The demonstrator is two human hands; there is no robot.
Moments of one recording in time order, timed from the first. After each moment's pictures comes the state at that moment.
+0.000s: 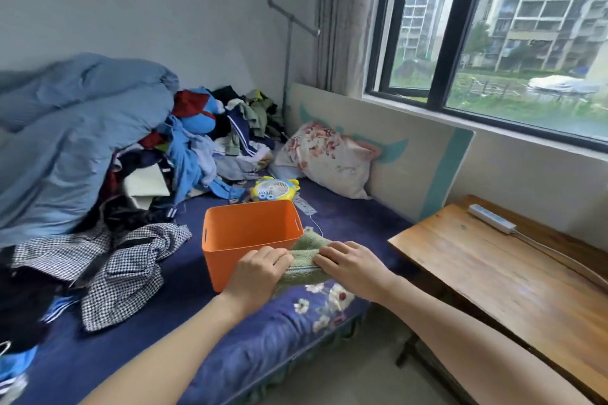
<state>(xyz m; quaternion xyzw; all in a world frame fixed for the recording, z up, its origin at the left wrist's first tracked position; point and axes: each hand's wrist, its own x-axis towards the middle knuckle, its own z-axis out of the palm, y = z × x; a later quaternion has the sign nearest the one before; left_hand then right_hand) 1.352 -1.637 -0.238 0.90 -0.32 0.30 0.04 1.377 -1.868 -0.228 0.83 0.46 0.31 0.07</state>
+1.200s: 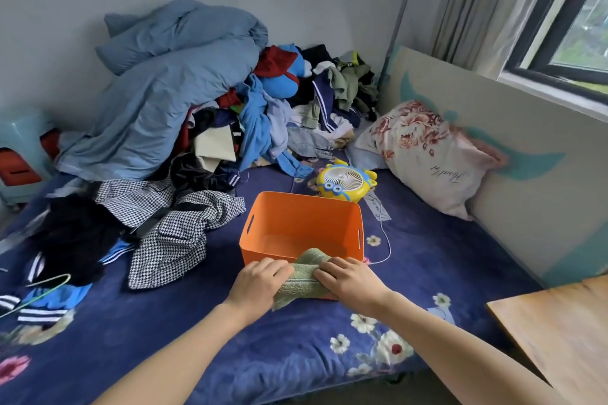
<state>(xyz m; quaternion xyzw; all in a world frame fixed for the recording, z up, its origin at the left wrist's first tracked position) 1.500 -1.573 -0.327 0.98 -0.14 0.16 0.05 1.604 -1.781 -0.322 0.78 0.60 0.19 -0.03</state>
